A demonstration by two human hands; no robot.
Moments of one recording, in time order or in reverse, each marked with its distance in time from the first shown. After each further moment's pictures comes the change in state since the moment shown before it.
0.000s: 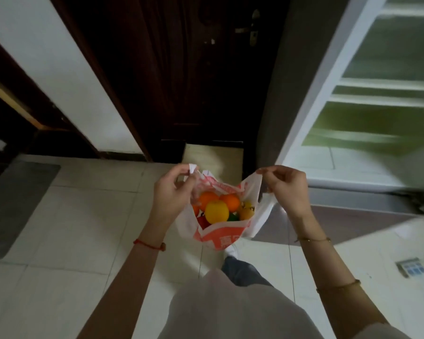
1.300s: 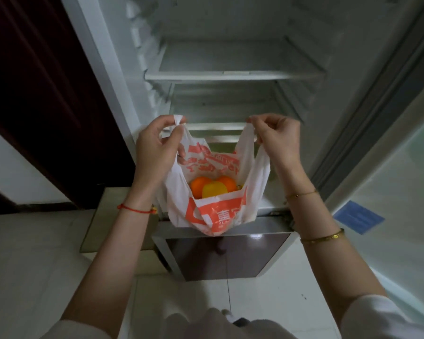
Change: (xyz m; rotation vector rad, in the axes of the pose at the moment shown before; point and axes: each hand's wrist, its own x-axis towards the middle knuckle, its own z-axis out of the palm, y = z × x) left_hand 0.026 0.254 0.288 -0.216 0.030 0.318; right_hand 0.113 -0.045 -0.342 0.070 0.318 -0.314
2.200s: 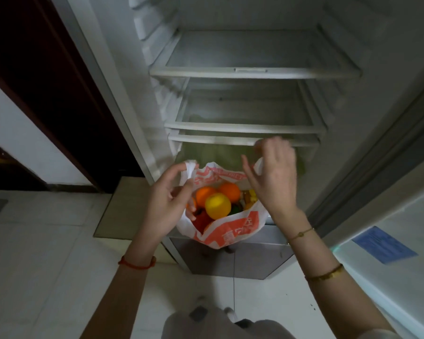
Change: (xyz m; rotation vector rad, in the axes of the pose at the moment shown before) left_hand -0.062 -0.036 0.020 0.062 -0.117 -0.150; right_hand -0.015 0.074 0.010 -0.682 0.029 -0.713
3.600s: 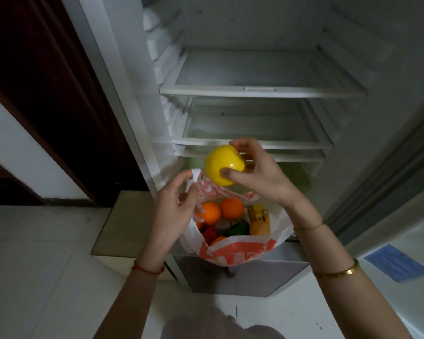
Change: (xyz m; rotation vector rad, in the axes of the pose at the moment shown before) left_hand 0.030 -0.010 -0.010 -0.011 0.054 -0.014; right_hand 0.058 -0.025 0.003 0.753 -0.598 0.374
